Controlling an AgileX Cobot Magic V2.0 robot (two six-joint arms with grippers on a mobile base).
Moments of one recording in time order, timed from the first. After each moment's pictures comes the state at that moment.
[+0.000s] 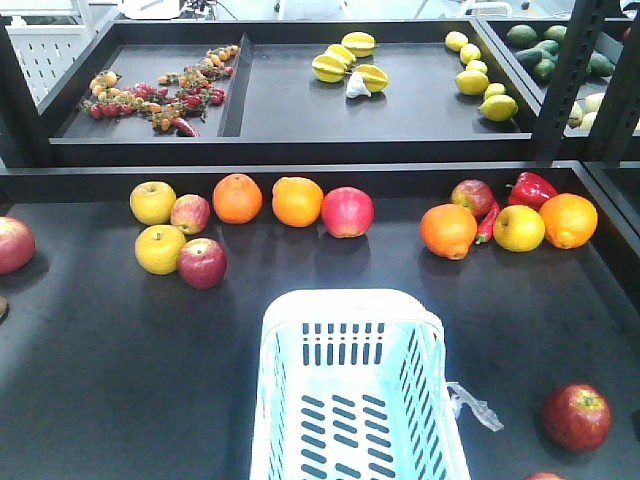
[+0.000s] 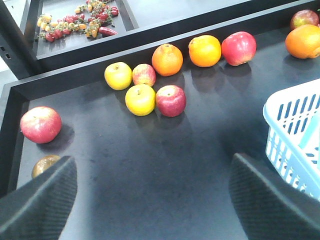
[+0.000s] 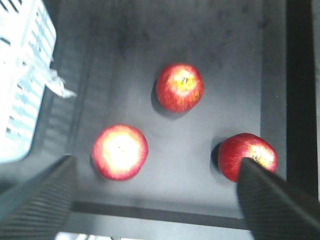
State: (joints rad) left arm -0.45 0.53 -0.80 0.33 0.90 -0.22; right arm 0.01 0.79 -0.73 -0.02 1.08 -0.16
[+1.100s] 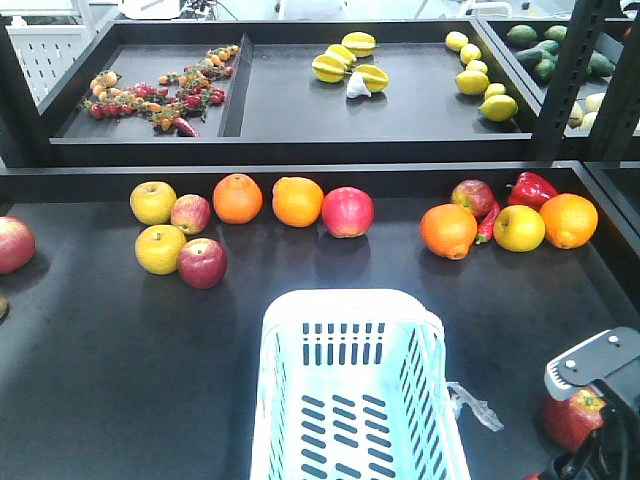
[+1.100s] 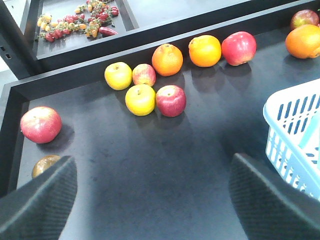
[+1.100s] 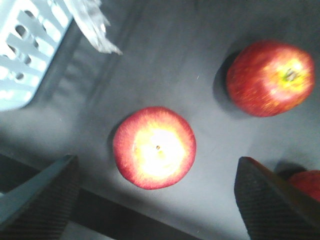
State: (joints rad) left arm -0.45 0.53 -0.80 0.33 0.90 -0.22; right arm 0.13 1.10 -0.48 0.07 0.70 -0.38
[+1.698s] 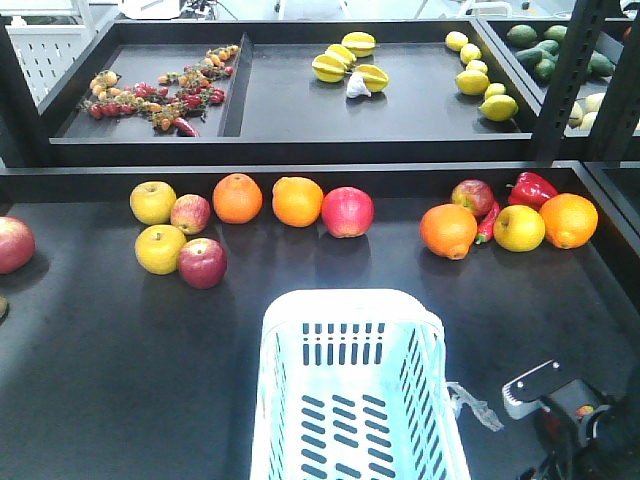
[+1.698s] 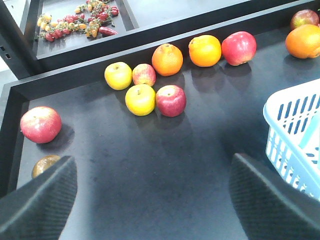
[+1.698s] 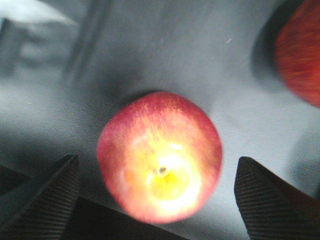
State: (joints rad) left arm -0.45 0.53 -0.80 0.33 0.90 -0.22; right arm 0.13 1.52 -0.48 0.07 0.52 -0.38
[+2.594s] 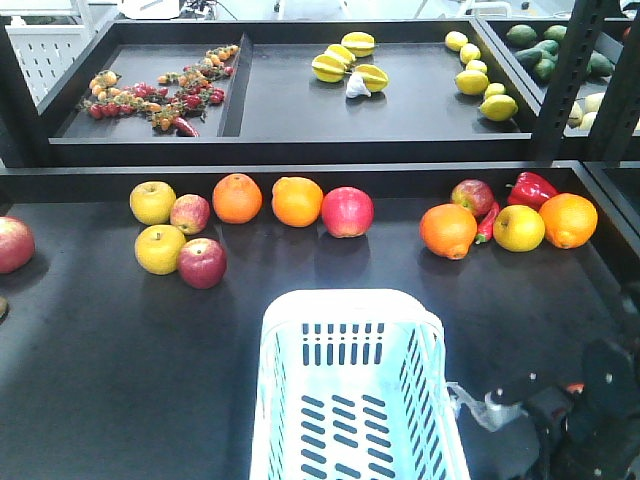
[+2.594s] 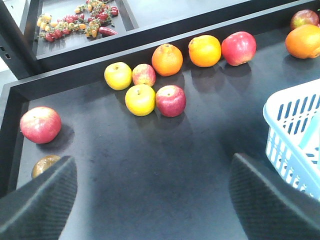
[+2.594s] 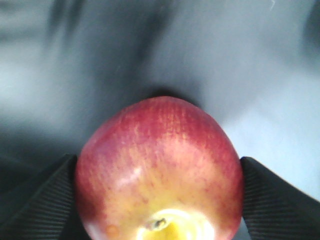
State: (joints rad) left arm -0.45 0.53 -0.80 0.33 0.90 -0.22; right arm 0.13 1.71 -0.60 0.06 0.65 -0.34
